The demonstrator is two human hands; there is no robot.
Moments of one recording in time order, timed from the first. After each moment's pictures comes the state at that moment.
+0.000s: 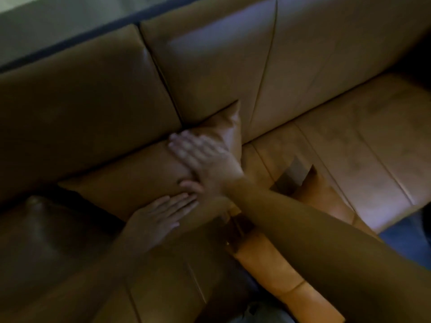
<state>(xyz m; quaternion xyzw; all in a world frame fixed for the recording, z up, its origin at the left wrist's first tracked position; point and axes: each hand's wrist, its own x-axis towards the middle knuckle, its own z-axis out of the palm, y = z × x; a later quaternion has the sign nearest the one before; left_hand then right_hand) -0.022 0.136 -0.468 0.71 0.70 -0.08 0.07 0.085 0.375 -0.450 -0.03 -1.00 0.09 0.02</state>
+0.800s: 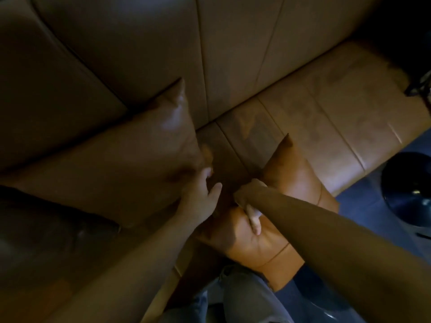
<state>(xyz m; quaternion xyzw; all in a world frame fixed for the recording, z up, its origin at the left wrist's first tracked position) 0.142 0.281 -0.441 0.30 0.79 0.24 0.48 0.251 0.408 -0.457 -0.12 -0.77 0.16 -0.61</state>
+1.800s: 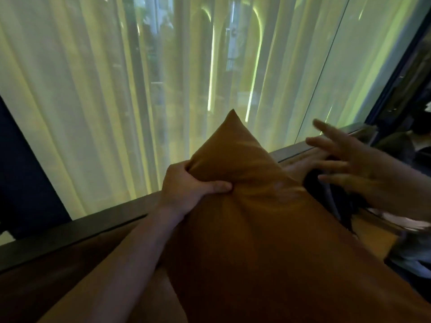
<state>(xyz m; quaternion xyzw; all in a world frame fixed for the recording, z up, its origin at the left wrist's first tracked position) 0.055 0.278 0.040 0.39 0.68 0.58 0.21 0.365 0.401 0.143 -0.19 -0.92 0.30 0.14</state>
